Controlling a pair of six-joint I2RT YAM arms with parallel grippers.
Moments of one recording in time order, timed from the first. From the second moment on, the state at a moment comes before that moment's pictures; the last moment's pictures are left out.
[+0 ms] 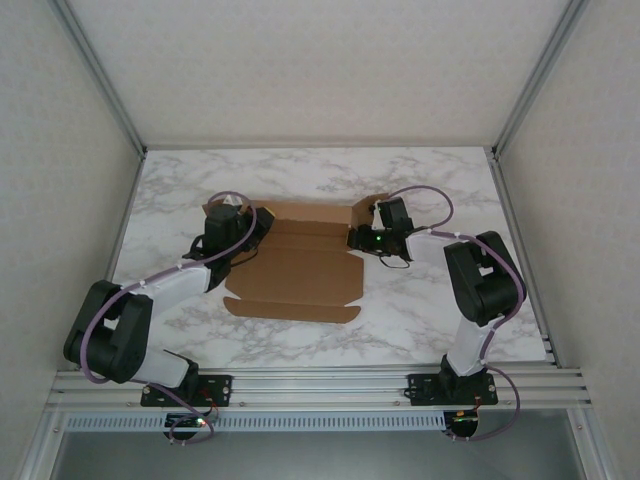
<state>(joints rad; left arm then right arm) -0.33 1.44 0.67 0.38 0.17 -1.16 0.40 1.81 0.94 0.00 -0.35 0.54</state>
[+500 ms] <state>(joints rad) -0.33 1.44 0.68 0.38 0.17 -1.16 0.41 1.87 0.96 0.08 -0.48 0.60</state>
